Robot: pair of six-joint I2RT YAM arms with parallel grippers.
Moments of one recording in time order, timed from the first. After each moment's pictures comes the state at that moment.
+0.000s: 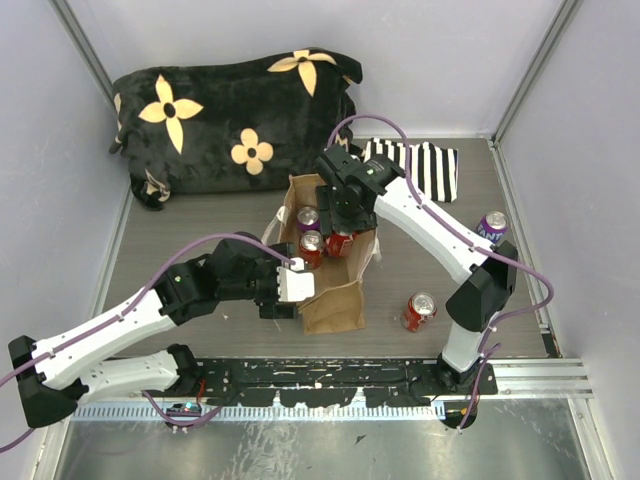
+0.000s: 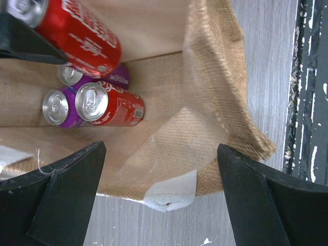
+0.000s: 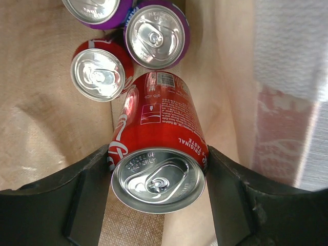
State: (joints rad) left arm -1.01 0.97 0.94 -0.60 0.15 0.63; right arm 0.74 1.75 1.85 -1.24 0.19 0.55
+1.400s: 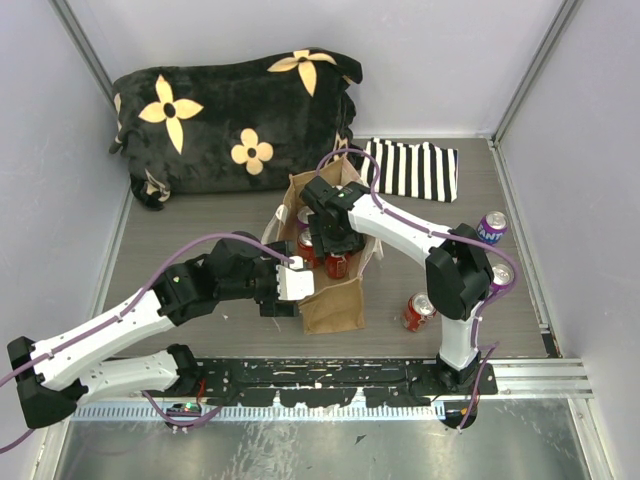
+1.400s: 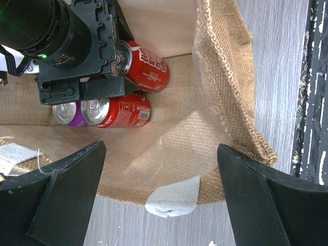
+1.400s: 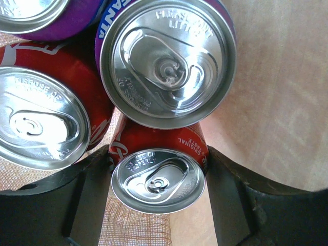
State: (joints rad) left arm -1.01 0.97 0.95 -0.58 0.13 0.63; right arm 0.75 1.89 1.58 -0.99 0.19 0.54
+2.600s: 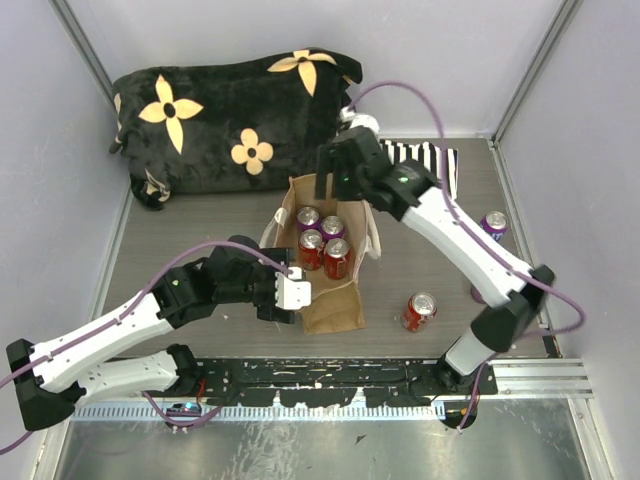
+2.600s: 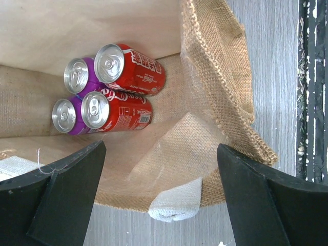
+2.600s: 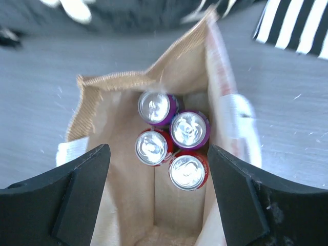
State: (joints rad) left arm -1.01 0.95 0.92 -0.57 0.16 0.70; right arm 0.74 1.65 1.77 -0.86 0.28 0.52
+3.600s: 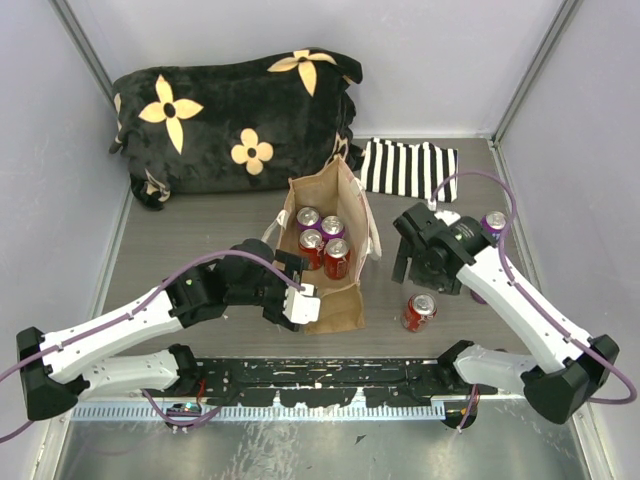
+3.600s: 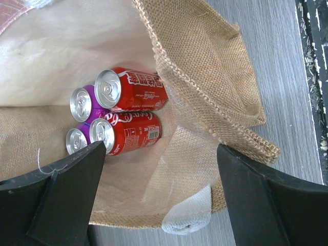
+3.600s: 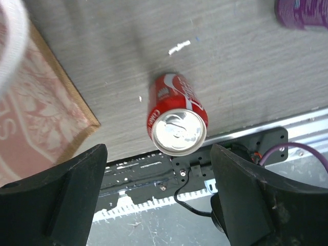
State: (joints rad) left arm -1.06 1.01 0.91 -0.54 0.17 0.86; right arm 0.60 1.16 1.22 -1.37 0.33 0.85
